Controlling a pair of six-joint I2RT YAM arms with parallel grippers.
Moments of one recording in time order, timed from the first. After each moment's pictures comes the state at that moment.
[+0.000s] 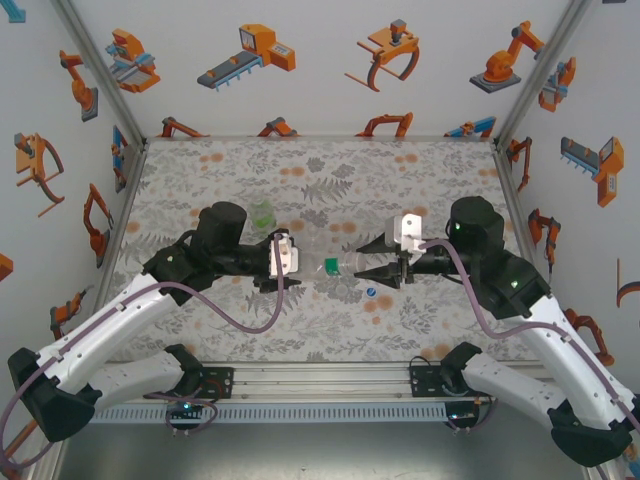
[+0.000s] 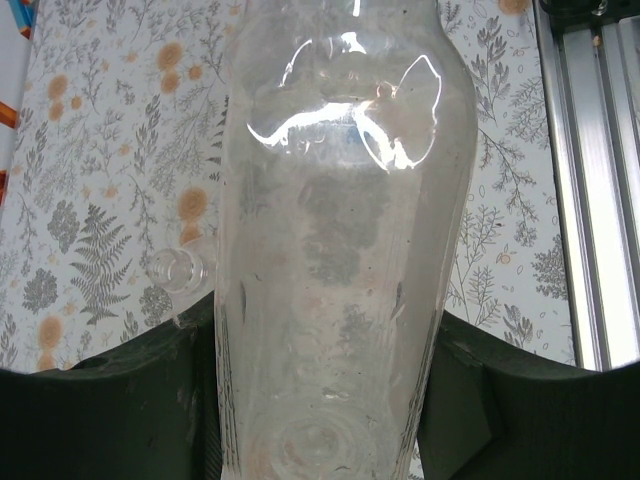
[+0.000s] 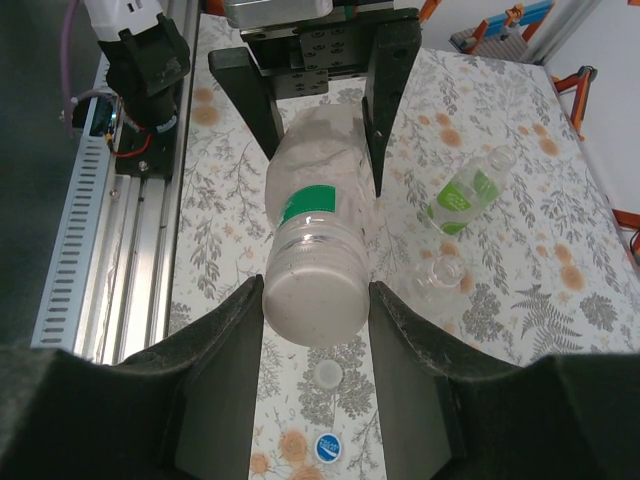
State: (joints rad) left arm -0.80 1.02 0.99 -0.52 0.56 0.73; right arm 0.66 0.85 1.11 -0.56 -0.81 -0.47
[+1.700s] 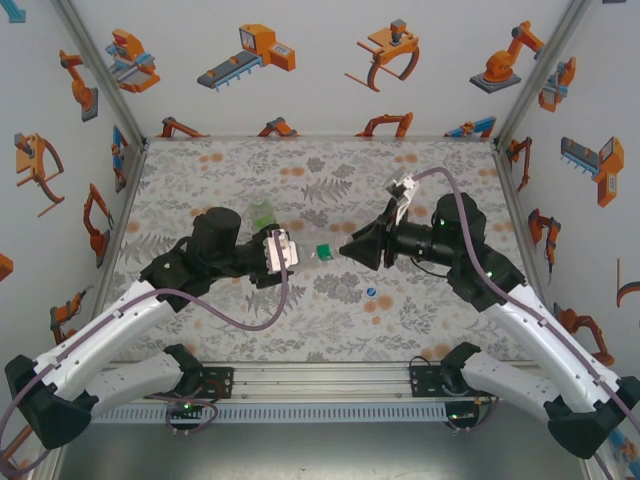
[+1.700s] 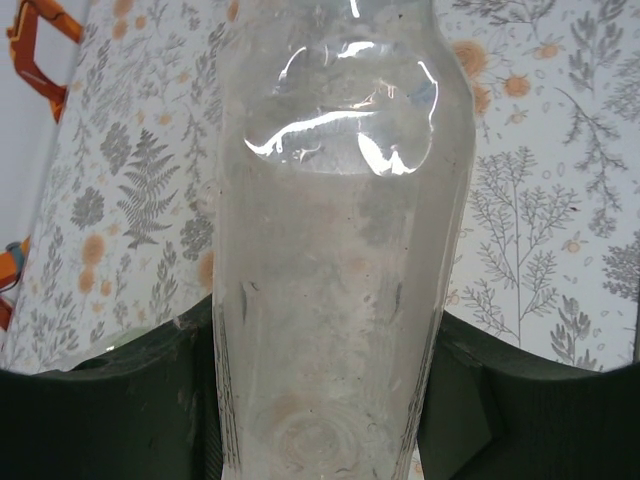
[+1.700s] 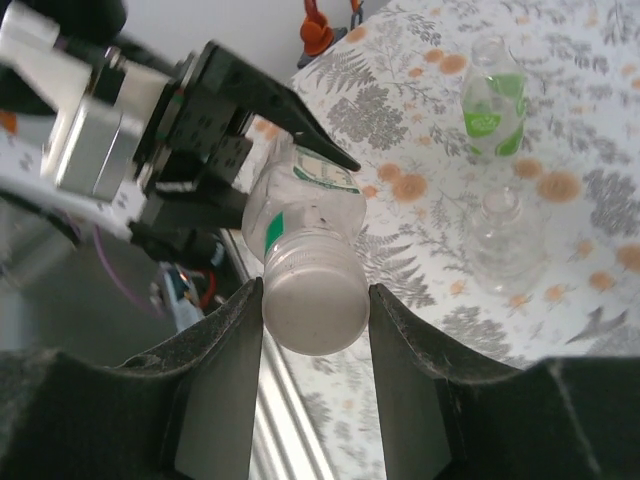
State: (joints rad) left arm -0.79 0.97 0.92 -0.45 0.36 0.67; right arm 0.66 0.91 1.01 -0.29 -0.52 0.35
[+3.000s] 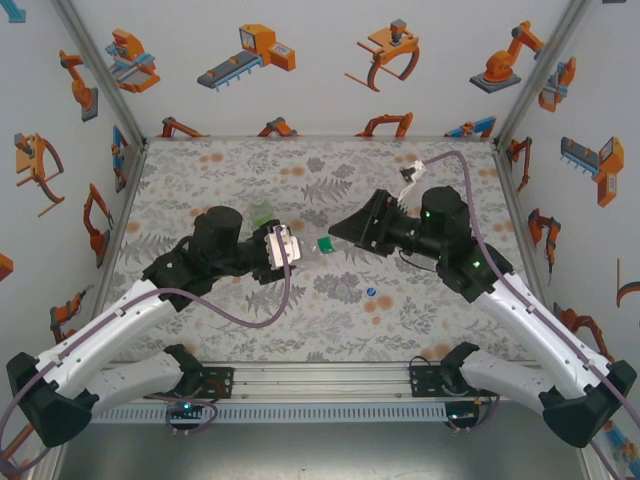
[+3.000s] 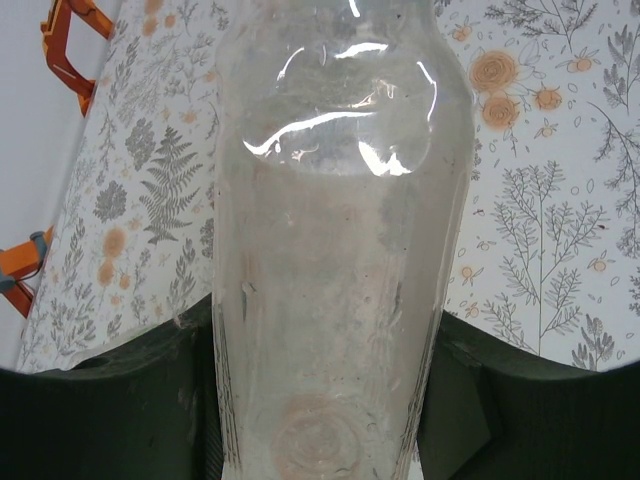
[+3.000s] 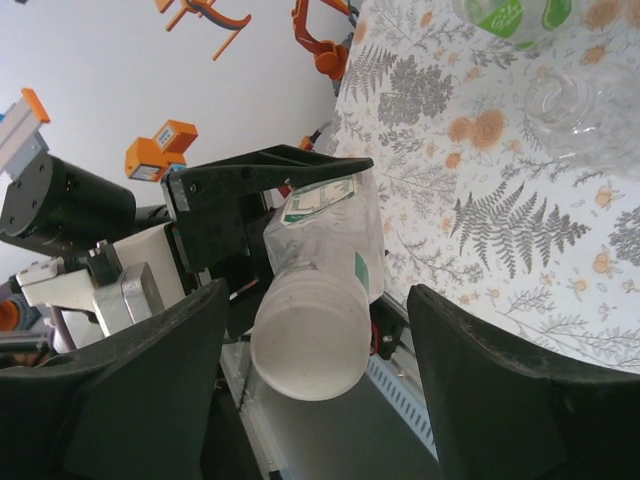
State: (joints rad) left arm -0.80 0.98 0.92 -0.41 0.33 0.65; right arm 0.66 0.98 1.04 -0.32 -0.38 0.96
